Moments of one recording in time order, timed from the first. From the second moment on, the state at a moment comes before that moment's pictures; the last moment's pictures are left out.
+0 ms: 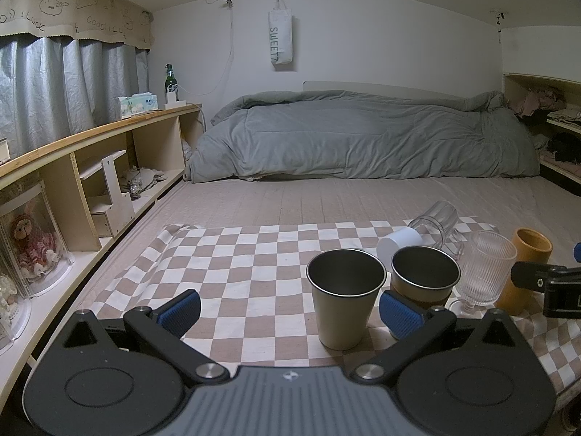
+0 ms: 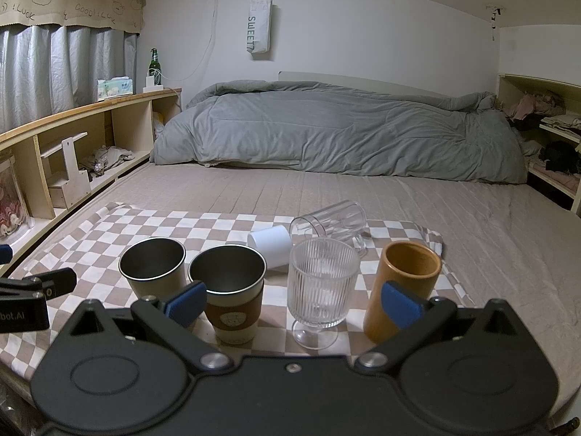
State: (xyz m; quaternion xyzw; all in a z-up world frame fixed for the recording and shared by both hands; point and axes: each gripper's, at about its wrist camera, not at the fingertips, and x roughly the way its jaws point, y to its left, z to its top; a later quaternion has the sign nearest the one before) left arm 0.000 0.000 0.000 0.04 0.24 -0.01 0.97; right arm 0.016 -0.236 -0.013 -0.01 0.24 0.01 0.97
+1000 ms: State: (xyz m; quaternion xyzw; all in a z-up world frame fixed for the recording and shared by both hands) left arm 0.000 0.000 0.001 0.04 0.24 -0.01 0.97; right arm 0.016 -0.236 -0.013 -0.01 0.24 0.01 0.97
